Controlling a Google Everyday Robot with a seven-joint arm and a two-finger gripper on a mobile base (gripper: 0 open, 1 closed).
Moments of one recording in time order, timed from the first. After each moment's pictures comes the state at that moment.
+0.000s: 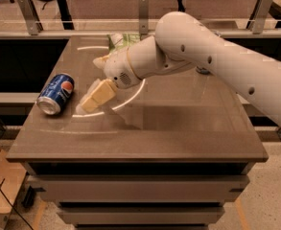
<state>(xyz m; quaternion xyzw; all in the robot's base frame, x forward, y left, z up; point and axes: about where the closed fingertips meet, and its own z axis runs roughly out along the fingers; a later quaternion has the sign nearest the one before) 0.564 0.132 0.893 -0.60 0.62 0.32 0.39</state>
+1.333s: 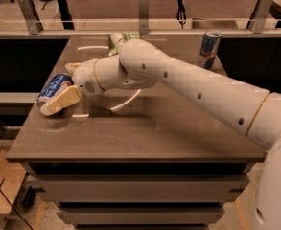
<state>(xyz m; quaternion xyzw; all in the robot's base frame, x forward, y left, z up) 0.597 0.232 0.862 -0.56 0.59 0.38 0.44</state>
